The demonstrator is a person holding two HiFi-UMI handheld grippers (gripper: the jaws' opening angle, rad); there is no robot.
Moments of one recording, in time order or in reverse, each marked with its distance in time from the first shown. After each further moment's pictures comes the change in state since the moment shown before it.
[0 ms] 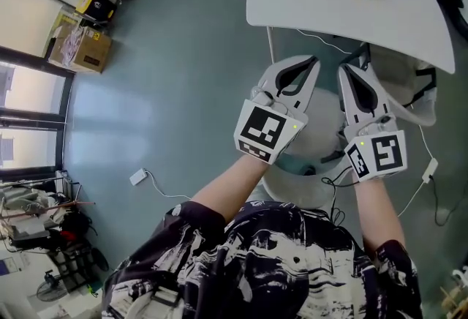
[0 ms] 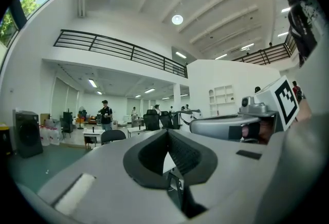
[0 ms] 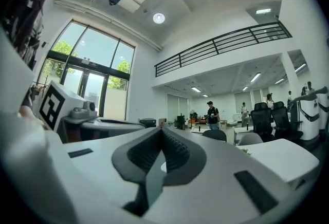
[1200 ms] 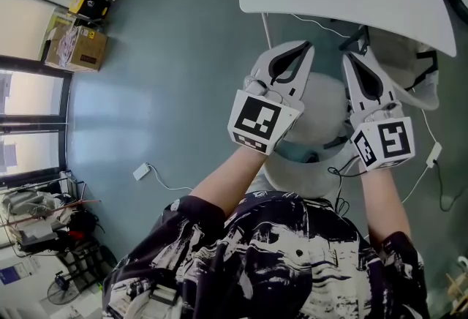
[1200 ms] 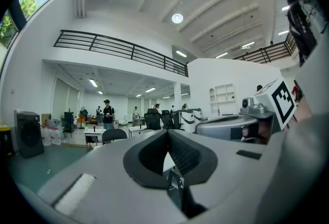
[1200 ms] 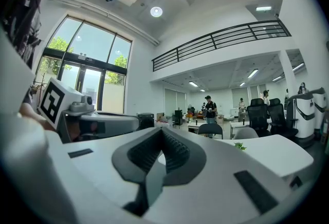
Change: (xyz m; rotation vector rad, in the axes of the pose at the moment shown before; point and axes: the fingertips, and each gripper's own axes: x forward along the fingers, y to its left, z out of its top) left arm 0.000 0.001 -0.008 0.004 0.010 0.008; right arm -0.010 -0.014 -0.020 0.007 0.066 -0.023
